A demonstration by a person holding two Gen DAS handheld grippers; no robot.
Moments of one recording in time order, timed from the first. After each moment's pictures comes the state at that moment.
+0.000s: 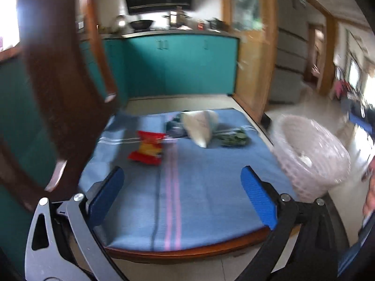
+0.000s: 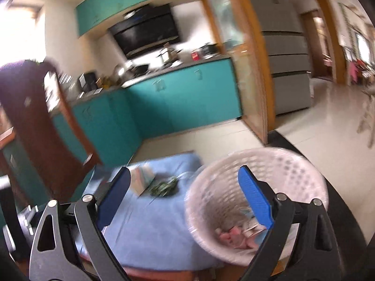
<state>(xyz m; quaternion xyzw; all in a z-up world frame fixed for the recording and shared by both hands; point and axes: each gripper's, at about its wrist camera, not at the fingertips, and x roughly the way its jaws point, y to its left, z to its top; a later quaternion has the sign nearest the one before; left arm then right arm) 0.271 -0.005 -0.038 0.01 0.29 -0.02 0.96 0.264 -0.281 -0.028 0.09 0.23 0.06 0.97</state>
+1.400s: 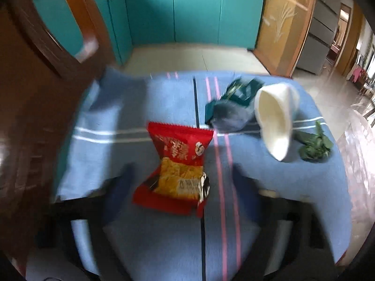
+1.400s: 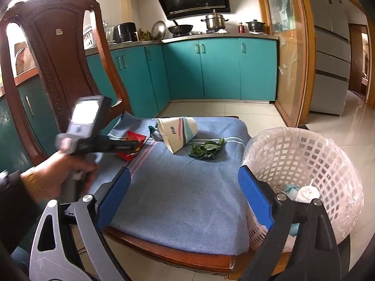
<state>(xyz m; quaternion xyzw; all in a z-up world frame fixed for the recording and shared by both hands) 0.480 0.041 -0.132 -0.01 0.48 -0.01 0.88 0.281 -0.211 -0.063 0.01 0.31 0.16 0.94</state>
